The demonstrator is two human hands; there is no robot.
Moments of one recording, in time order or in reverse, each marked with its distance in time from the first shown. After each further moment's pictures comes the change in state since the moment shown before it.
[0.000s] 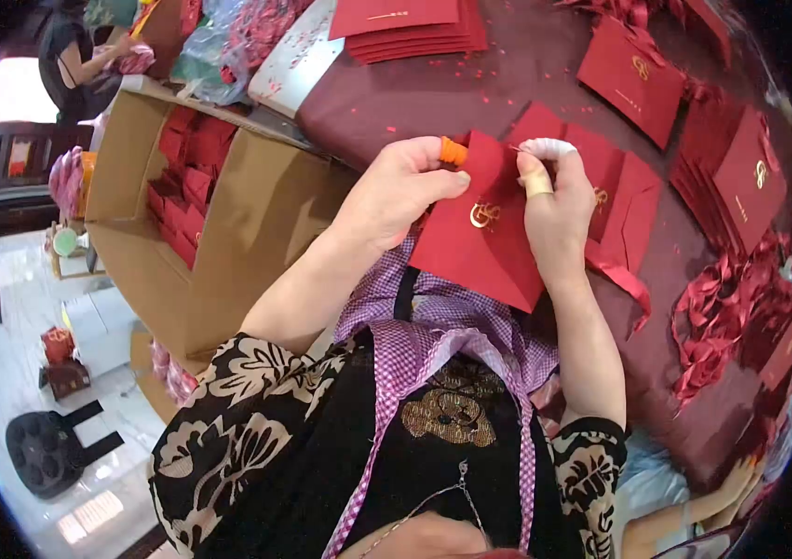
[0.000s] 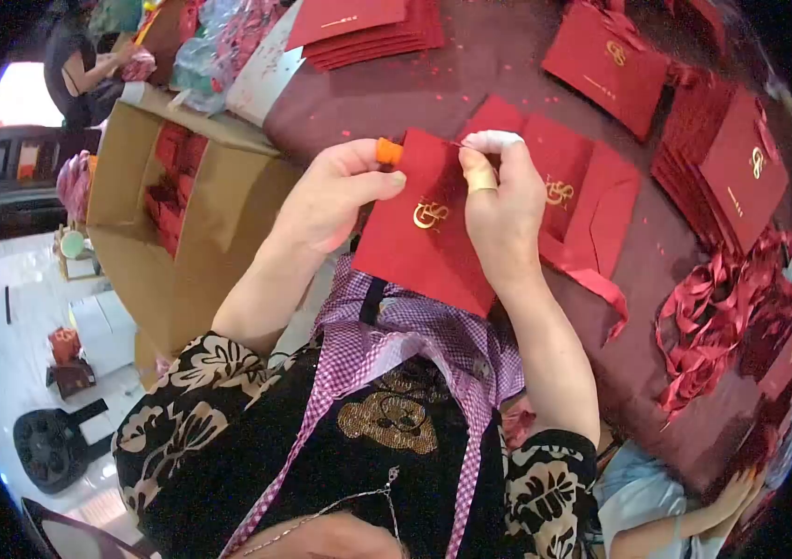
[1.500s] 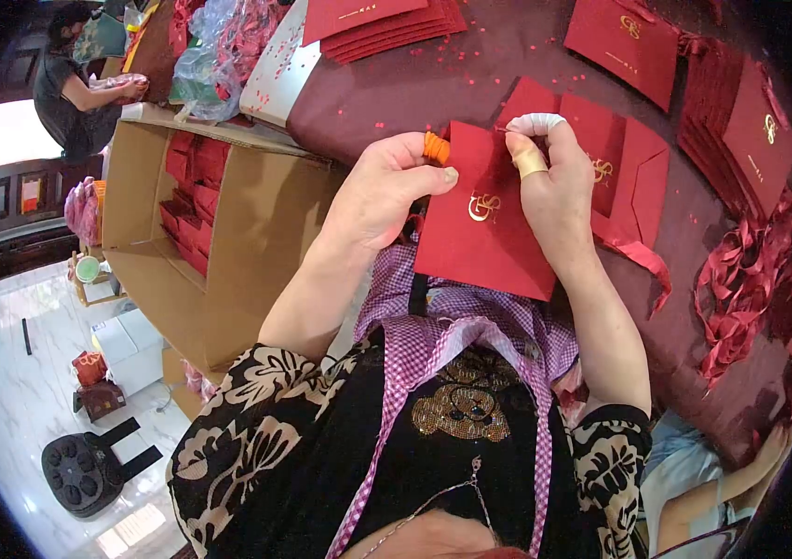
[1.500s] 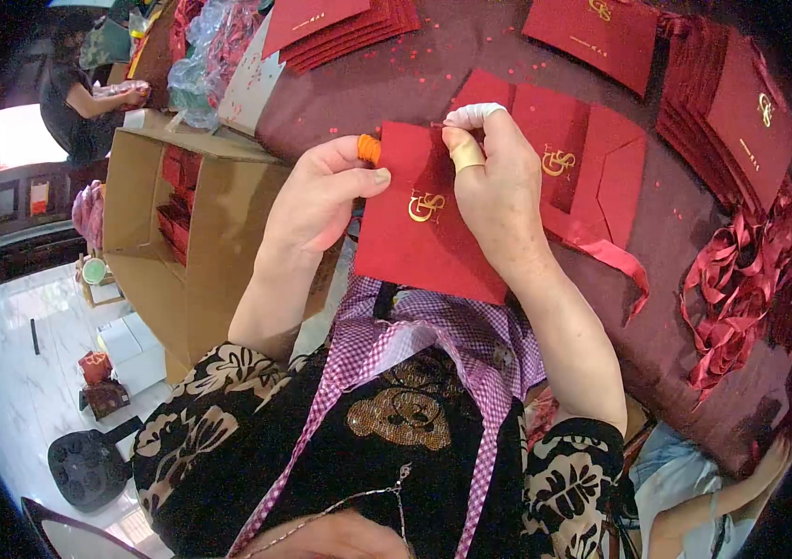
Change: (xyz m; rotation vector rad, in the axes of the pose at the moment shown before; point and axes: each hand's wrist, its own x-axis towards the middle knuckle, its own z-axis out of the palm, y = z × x) left_hand -0.002 0.003 -0.004 0.041 -0.028 -0.019; right_hand 0.001 -0.005 -0.001 -0.039 -0.027 0.022
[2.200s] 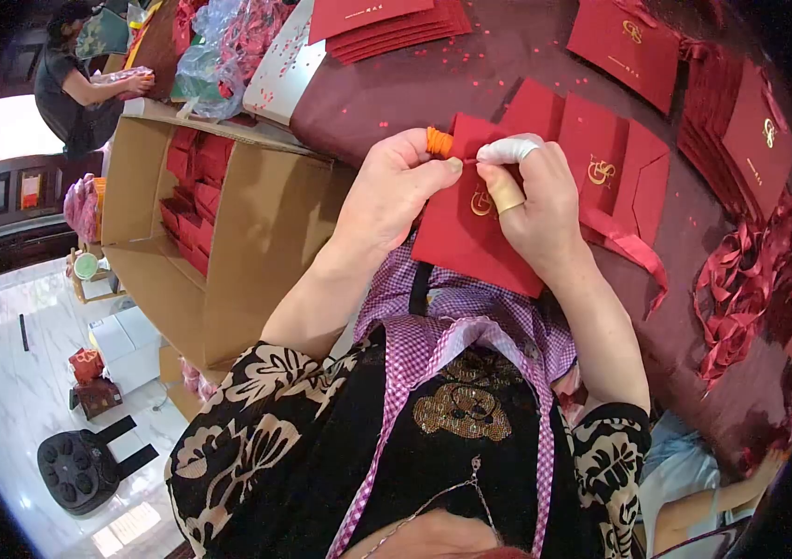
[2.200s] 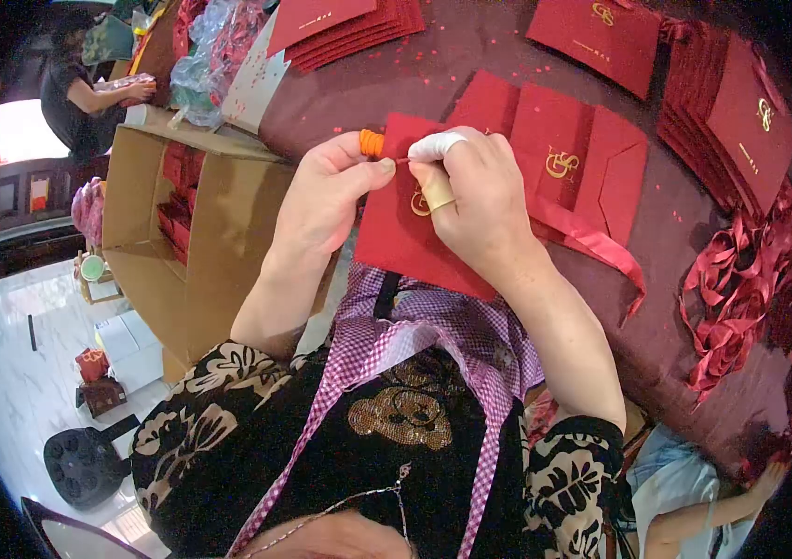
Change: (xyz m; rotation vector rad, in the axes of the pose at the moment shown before) left_hand -0.002 -0.002 0.011 -0.039 0.083 0.085; right_hand -0.006 -0.004 0.001 -0.127 -0.087 -0.552
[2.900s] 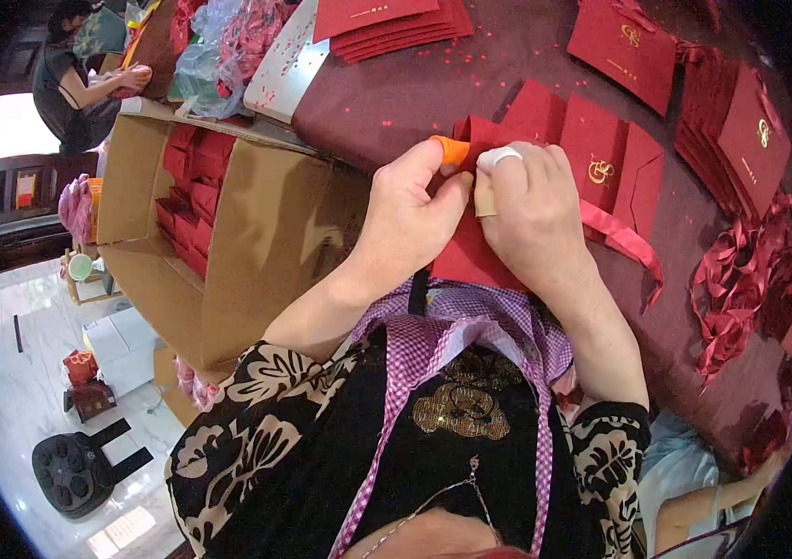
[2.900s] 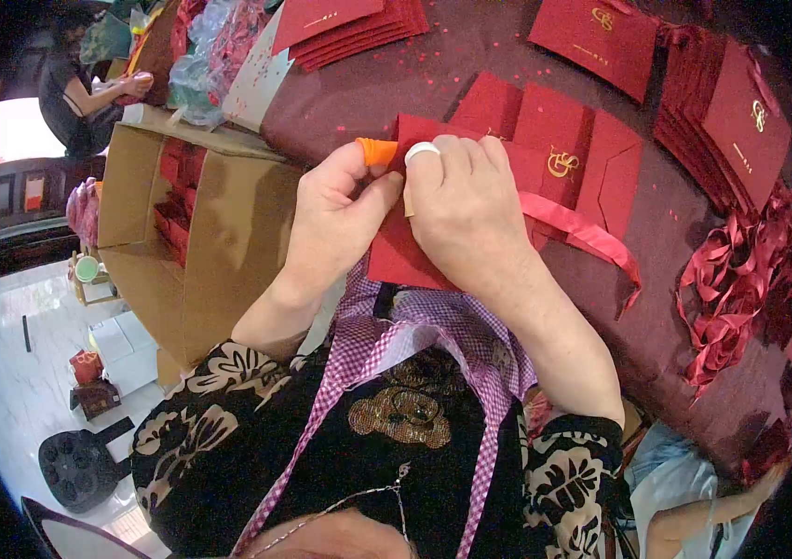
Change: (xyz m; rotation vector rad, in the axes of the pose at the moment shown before) left_hand -0.020 -0.004 0.017 0.643 0.149 0.407; right_hand 0.004 -0.026 -0.003 -0.481 -0.150 -0.188
